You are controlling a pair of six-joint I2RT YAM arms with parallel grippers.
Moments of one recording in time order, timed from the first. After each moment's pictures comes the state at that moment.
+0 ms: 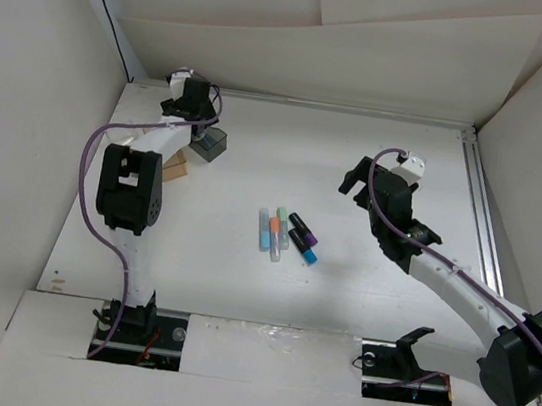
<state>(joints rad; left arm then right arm) -0.12 2.05 1.57 -0.21 -0.39 -0.54 0.56 1.19 0.82 0.01 0.54 0.58</state>
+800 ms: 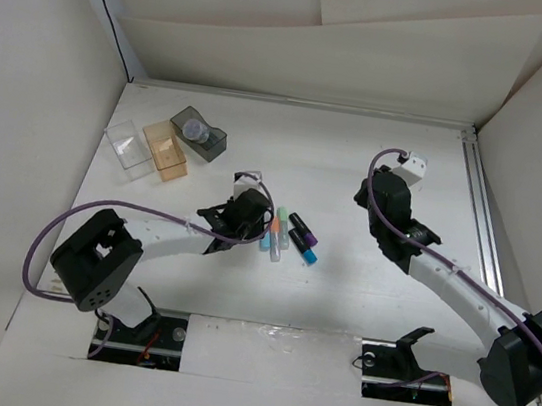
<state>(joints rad) -0.78 1.46 0.74 -0.07 -0.36 -0.69 0.57 1.19 0.82 0.01 0.59 0.58</state>
